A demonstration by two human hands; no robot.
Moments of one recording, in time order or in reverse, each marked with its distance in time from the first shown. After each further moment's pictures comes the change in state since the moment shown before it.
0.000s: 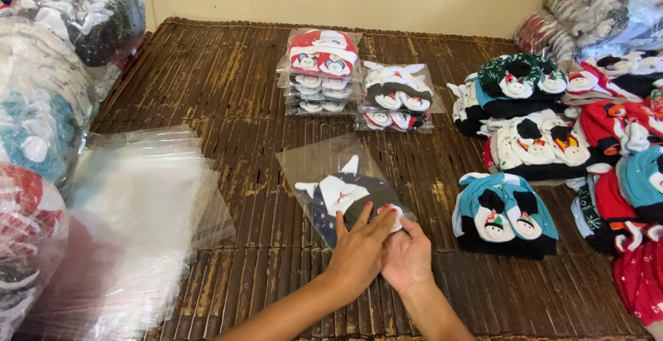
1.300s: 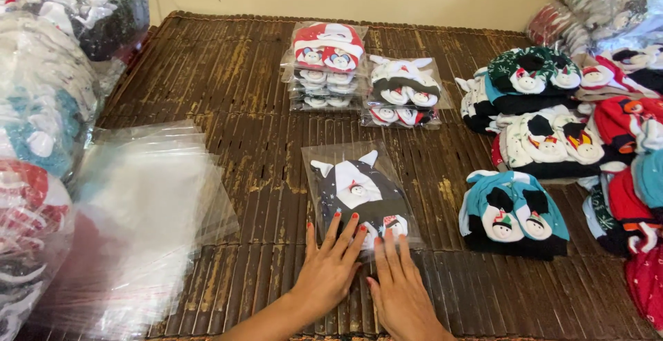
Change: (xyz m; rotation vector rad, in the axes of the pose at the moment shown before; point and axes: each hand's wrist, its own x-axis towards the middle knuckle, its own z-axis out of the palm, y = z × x) left_hand -0.052 -0.080 0.036 0.357 0.133 0.173; right_hand -0.047 0.031 -0.055 -2.359 -0.280 -0.985
